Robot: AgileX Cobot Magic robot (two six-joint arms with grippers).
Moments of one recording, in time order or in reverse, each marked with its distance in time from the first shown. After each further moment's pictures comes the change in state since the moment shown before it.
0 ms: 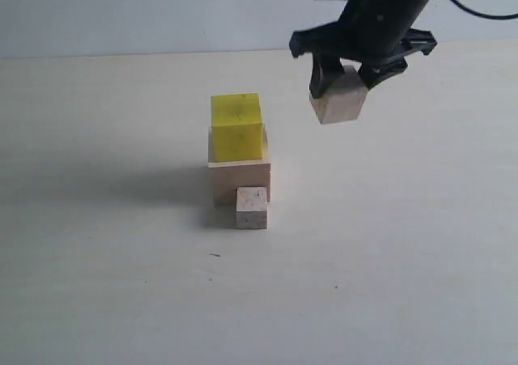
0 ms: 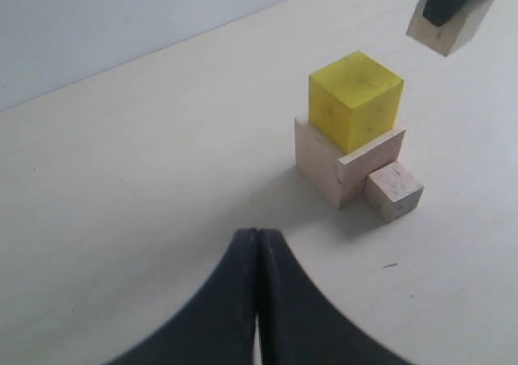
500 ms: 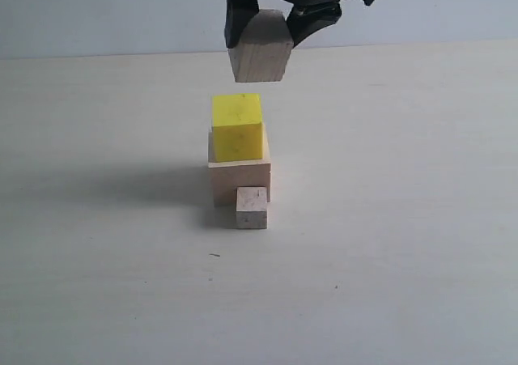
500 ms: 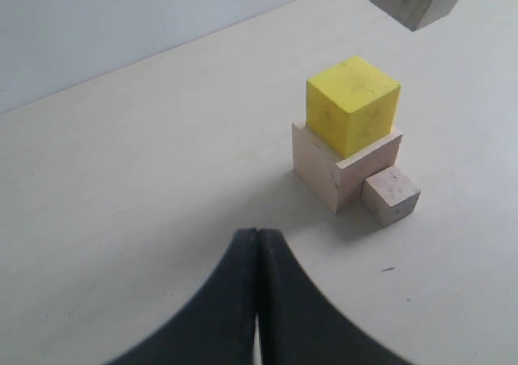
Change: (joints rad) left arm 0.000 0.000 0.000 -0.002 -0.010 0.000; right arm 0.241 -0.050 -0.236 -0.053 0.149 0.305
